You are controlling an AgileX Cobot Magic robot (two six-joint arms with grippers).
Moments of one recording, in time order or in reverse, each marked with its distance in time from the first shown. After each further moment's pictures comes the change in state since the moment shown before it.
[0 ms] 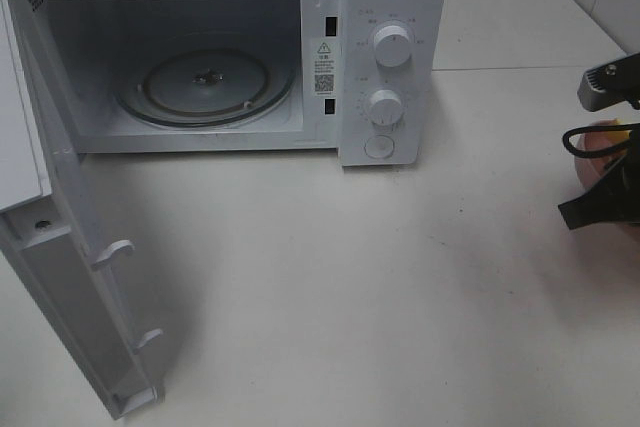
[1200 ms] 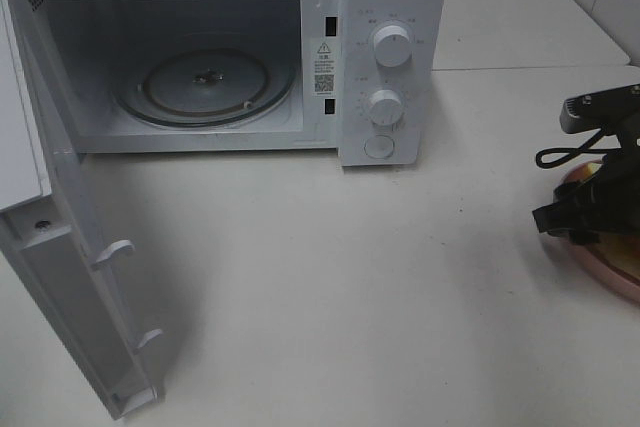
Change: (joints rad) left arm 0.000 0.000 0.000 0.000 0.000 0.000; right arm -0.044 0.248 -0.003 -0.003 -0.230 0.087
